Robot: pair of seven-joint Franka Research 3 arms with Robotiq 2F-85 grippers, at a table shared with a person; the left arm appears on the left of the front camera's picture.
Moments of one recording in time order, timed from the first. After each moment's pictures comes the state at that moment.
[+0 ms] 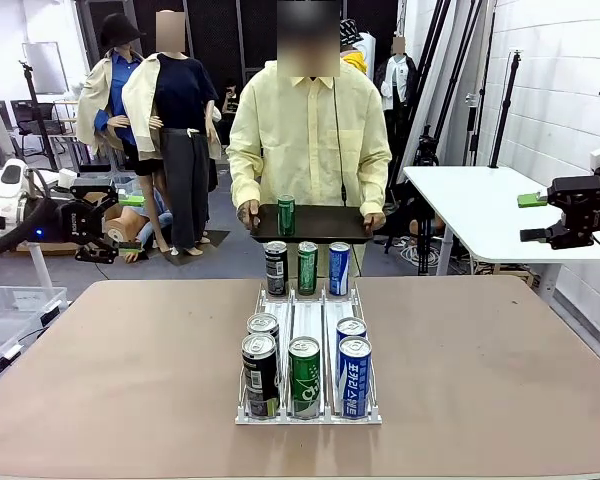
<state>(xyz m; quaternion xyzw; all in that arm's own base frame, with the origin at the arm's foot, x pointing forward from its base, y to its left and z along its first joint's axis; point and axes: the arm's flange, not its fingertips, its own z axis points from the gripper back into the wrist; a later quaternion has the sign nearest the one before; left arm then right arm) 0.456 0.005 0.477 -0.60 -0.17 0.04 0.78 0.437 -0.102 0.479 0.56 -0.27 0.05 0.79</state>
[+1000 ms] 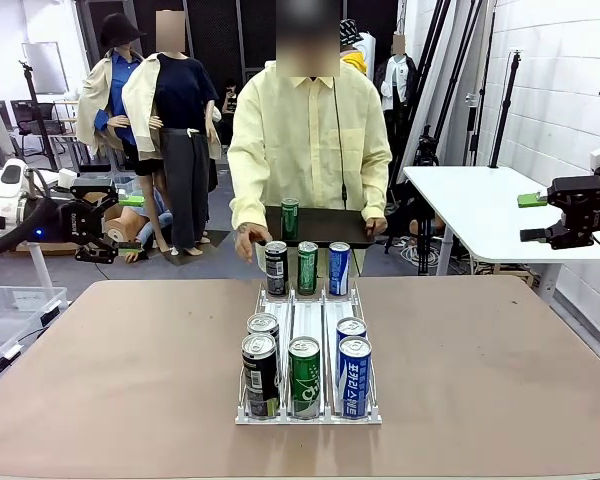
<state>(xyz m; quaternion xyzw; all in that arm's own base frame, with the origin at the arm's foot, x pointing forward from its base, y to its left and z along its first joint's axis) 0.456 0.005 0.477 -0.60 -0.17 0.04 0.78 0.437 -0.102 0.479 0.56 -0.27 0.05 0.79</state>
